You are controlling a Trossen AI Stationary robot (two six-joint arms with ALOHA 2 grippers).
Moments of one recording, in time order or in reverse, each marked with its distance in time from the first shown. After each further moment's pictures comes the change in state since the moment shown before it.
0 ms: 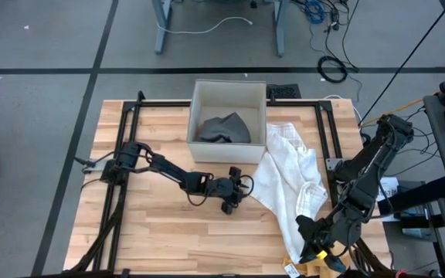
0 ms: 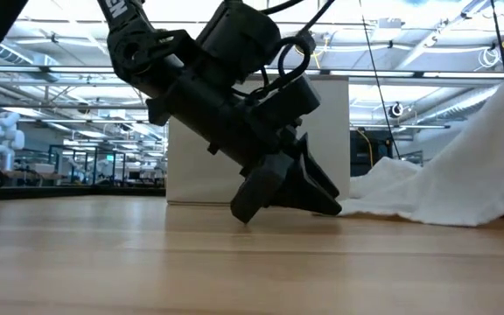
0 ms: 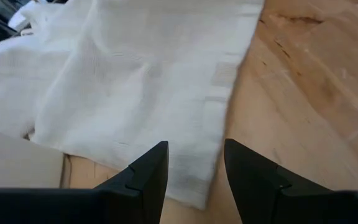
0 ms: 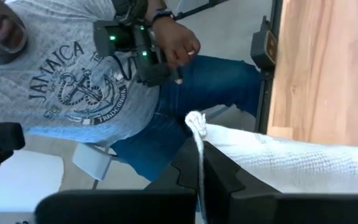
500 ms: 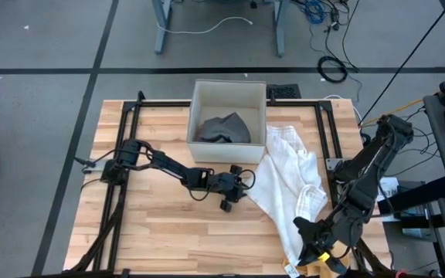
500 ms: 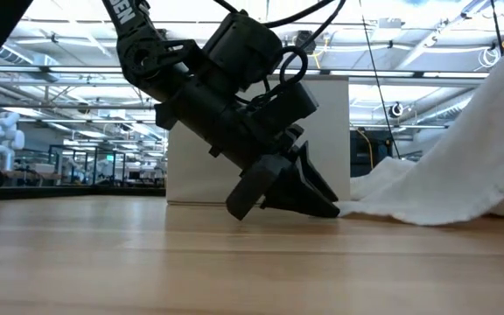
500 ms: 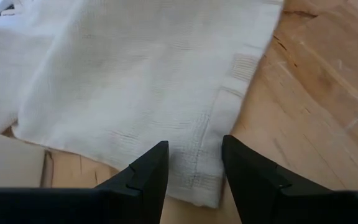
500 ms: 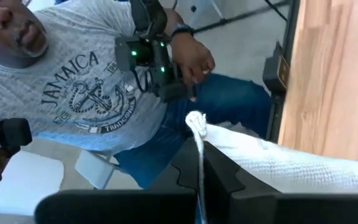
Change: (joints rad) left arm 0.038 0.001 0.000 -0.050 0.123 -0.029; right arm -0.001 0.012 0.000 0.085 0.021 -0.075
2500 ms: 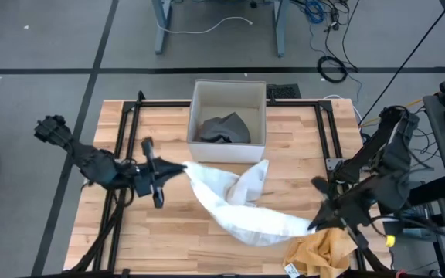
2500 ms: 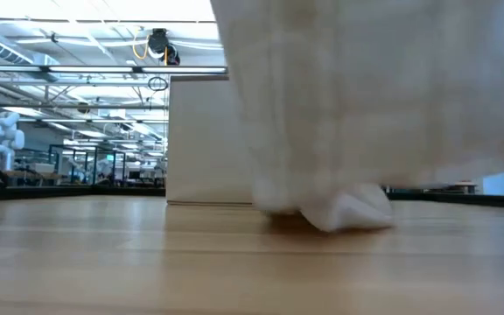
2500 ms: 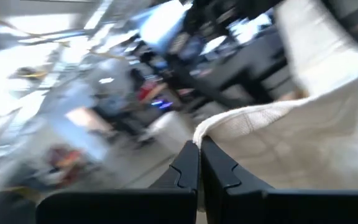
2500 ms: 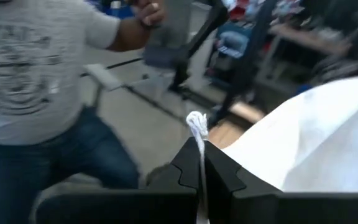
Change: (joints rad) left arm -0.474 -1.102 -0.004 -0.410 -0.685 0.330; right arm 0.005 -0.193 0.294 -0.290 0.321 -0.934
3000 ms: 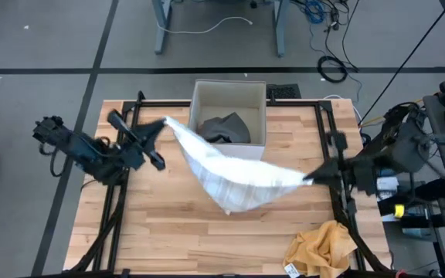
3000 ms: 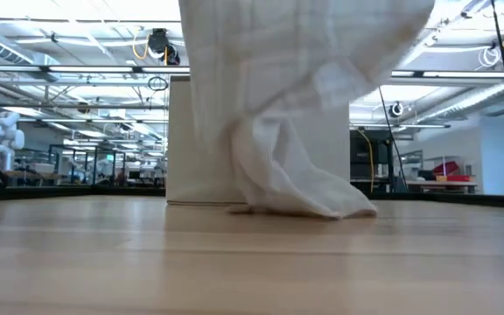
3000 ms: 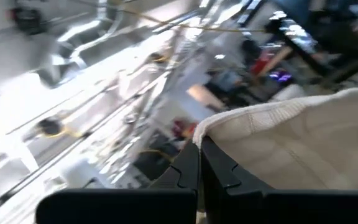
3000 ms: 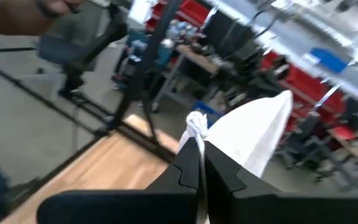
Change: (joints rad) left arm 0.060 -0.010 0.001 0.634 -0.279 0.716; right arm -0.149 0.000 0.255 -0.099 0.213 -0.329
